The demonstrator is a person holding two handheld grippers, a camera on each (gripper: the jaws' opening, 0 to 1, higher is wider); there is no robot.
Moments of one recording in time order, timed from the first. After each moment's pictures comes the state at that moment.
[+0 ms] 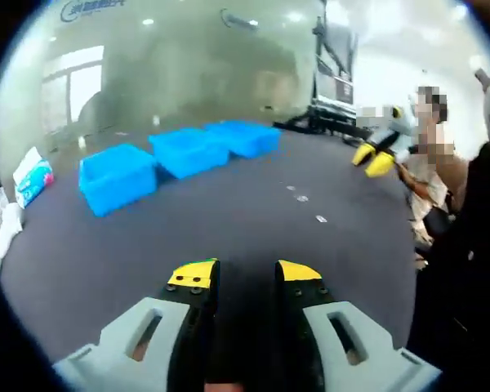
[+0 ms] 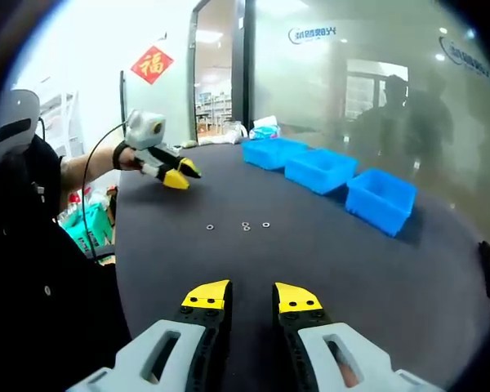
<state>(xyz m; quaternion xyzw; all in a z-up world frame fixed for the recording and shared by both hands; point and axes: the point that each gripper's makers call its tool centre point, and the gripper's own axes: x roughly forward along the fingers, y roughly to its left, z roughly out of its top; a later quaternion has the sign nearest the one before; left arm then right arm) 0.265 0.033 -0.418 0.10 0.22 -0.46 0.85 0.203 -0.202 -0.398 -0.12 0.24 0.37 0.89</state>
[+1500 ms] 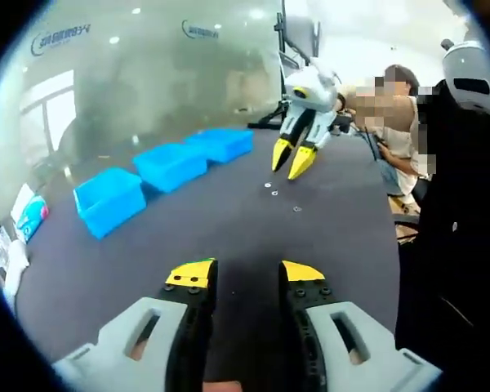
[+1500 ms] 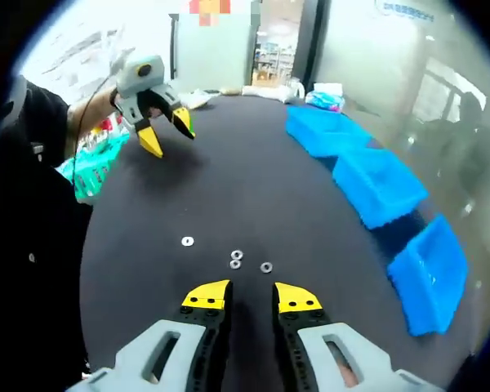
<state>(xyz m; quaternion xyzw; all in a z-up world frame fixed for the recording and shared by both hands) 0.254 0.045 -0.400 0.15 0.18 -0.50 0.83 0.289 -0.132 -0.425 -0.29 0.32 0.48 0.77</state>
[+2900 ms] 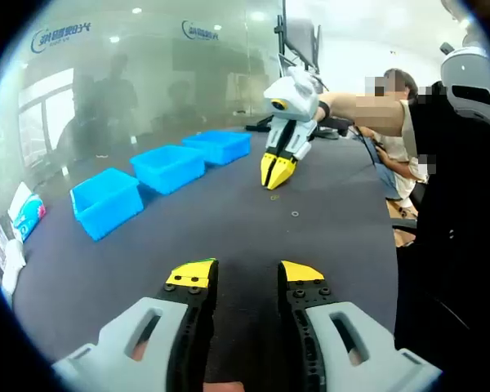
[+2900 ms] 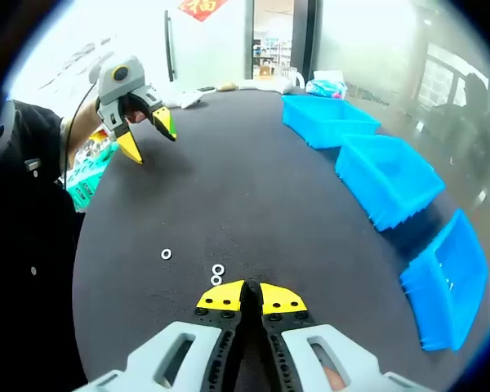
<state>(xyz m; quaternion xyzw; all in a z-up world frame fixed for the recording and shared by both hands) 0.258 0.043 -0.397 0.14 0.18 -0.50 0.83 0.296 -0.124 -0.431 -0.25 0.33 0.49 0.77</state>
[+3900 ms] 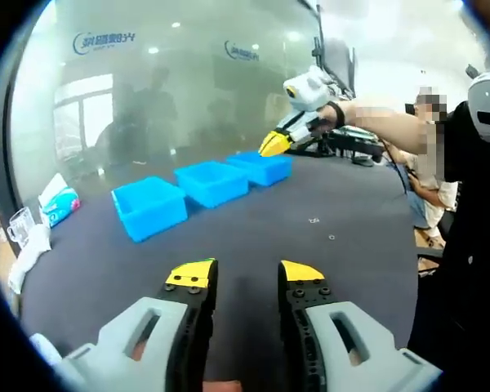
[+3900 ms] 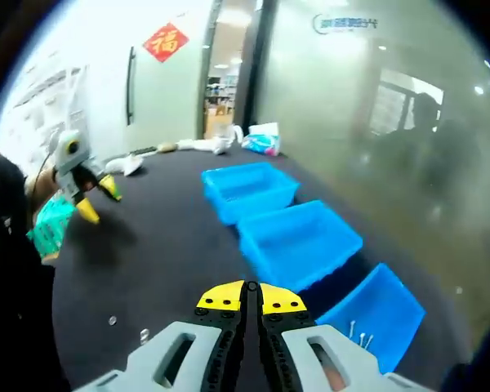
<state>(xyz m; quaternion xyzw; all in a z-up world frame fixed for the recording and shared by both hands) 0.285 0.072 -0.375 0.09 0.14 -0.42 0.89 0.414 -0.131 -0.343 -0.20 0.23 0.39 0.87</state>
